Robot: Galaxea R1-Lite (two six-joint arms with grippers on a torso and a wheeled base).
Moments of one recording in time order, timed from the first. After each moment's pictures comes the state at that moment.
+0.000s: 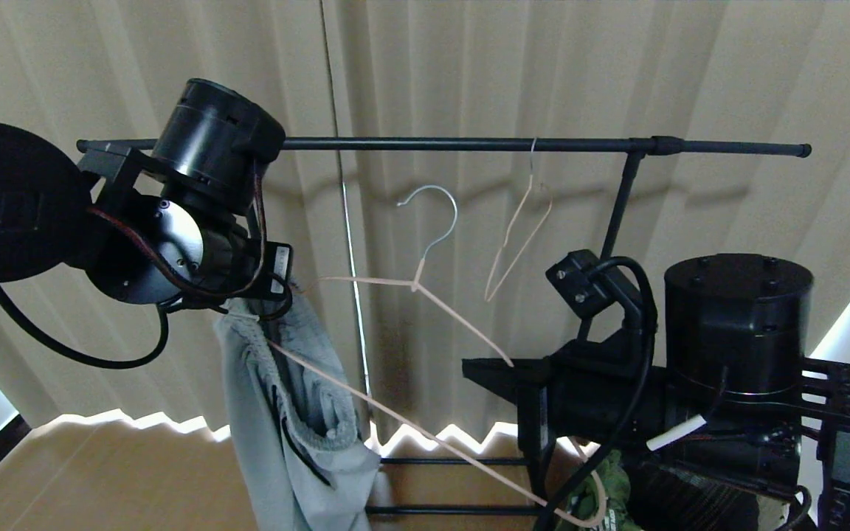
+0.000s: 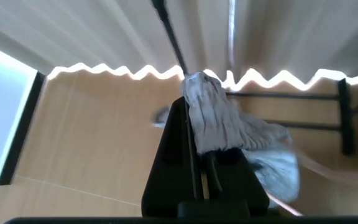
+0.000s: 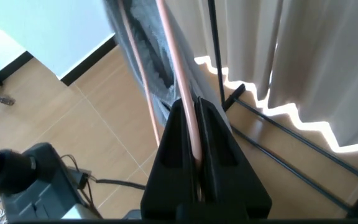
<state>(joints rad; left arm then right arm) -0.56 1.70 -1.43 0.49 0.65 -0.23 0.82 1.65 -0.77 -0.54 0.04 0.34</state>
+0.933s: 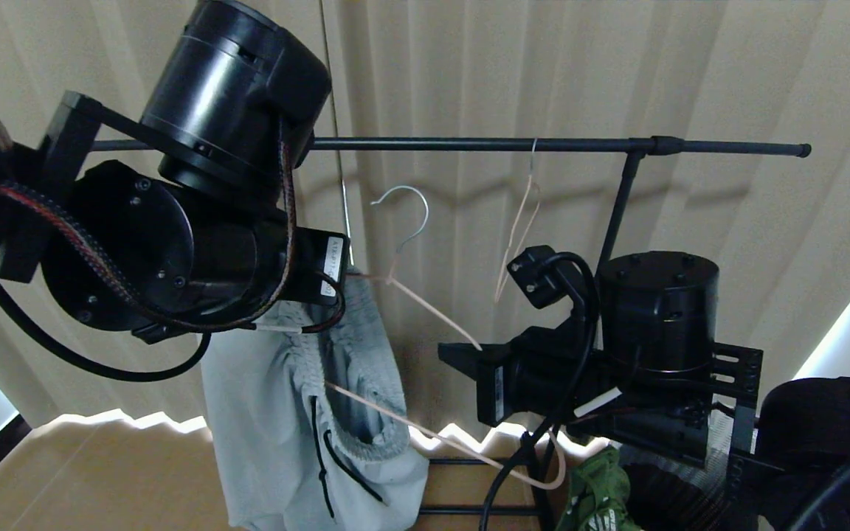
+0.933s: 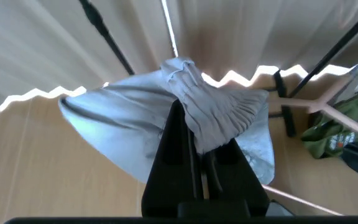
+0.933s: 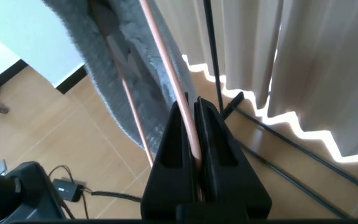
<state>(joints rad) -0.78 1.66 -1.50 0.53 0.65 -0.28 0.80 1.77 -0.84 -0.61 0.03 0.33</state>
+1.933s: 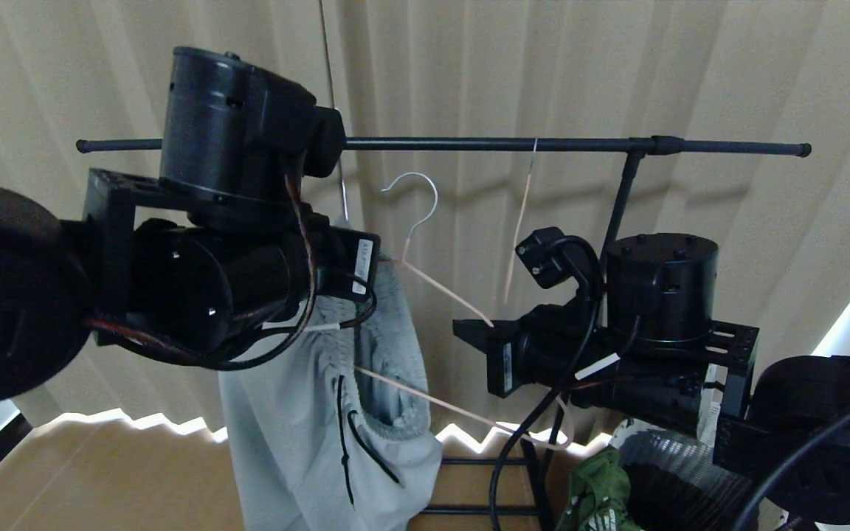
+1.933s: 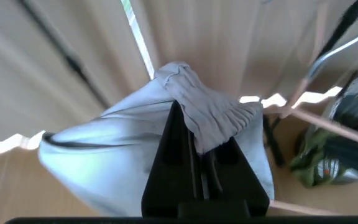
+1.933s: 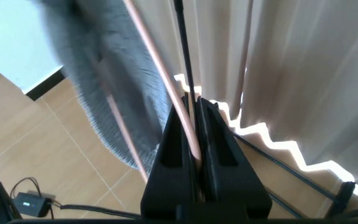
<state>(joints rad) -0.76 1.64 -1.25 0.00 0.56 -0.06 0.75 1.79 -0.88 -0.61 0.03 0.24</state>
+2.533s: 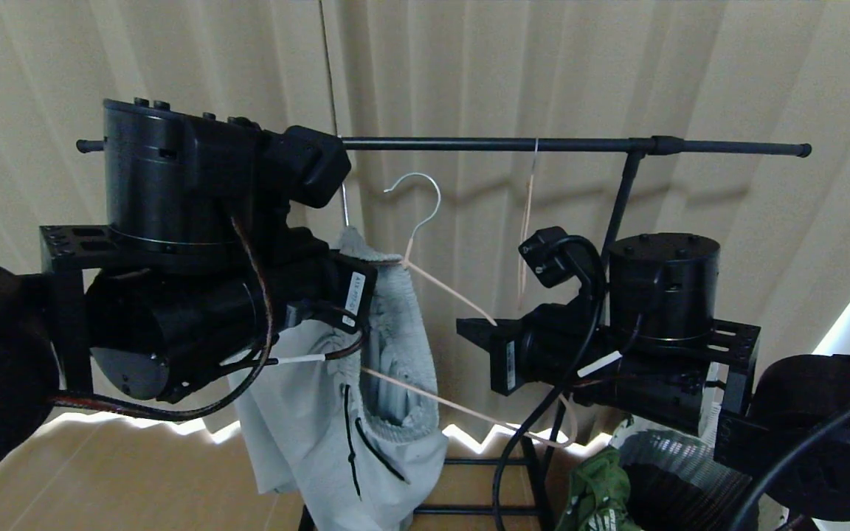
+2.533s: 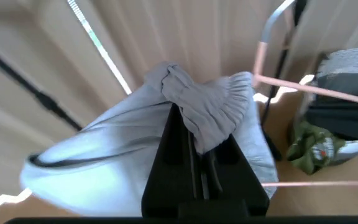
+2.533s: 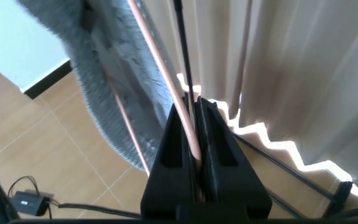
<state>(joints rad) -0.72 1.58 -1.07 -0.20 0.33 0.09 0.73 1.79 -0.87 -0.61 0.03 0.23</state>
